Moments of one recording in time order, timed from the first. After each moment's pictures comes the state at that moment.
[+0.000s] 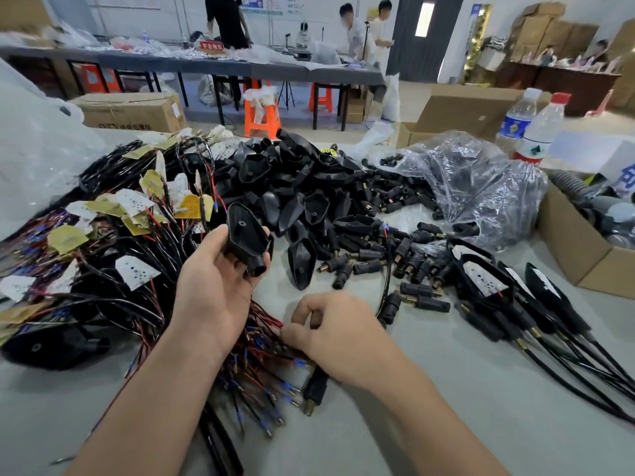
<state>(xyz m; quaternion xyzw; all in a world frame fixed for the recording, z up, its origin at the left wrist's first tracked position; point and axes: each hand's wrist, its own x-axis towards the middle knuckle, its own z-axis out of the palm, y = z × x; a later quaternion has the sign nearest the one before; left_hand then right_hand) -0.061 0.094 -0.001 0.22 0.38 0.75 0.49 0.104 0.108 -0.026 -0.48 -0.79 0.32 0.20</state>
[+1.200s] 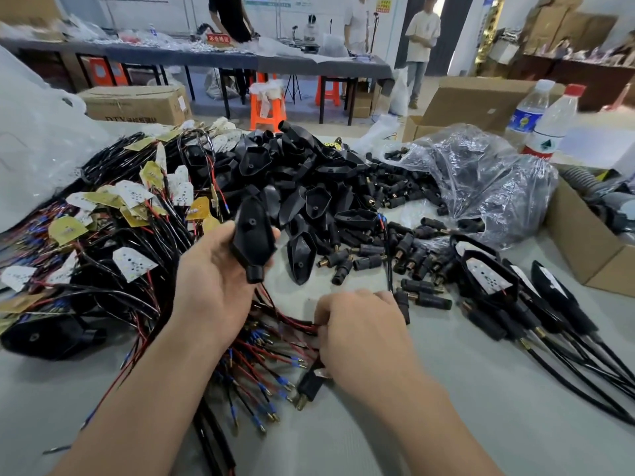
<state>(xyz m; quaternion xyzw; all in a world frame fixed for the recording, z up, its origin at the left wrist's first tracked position) -0.052 0.087 0.004 0.23 0.39 0.73 0.51 0.116 0.094 -0.017 -0.52 -0.84 0.06 0.14</state>
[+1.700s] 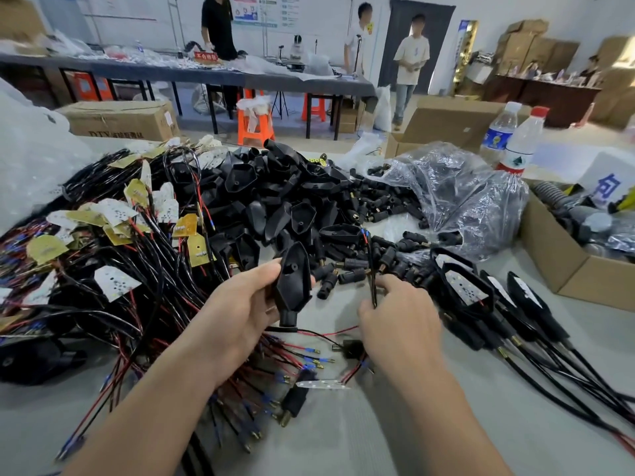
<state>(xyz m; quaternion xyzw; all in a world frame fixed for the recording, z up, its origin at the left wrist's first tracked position) -0.044 0.107 -0.030 0.36 0.44 0.57 0.59 0.158 0.130 -0.023 -0.68 -0.67 0.10 0.28</state>
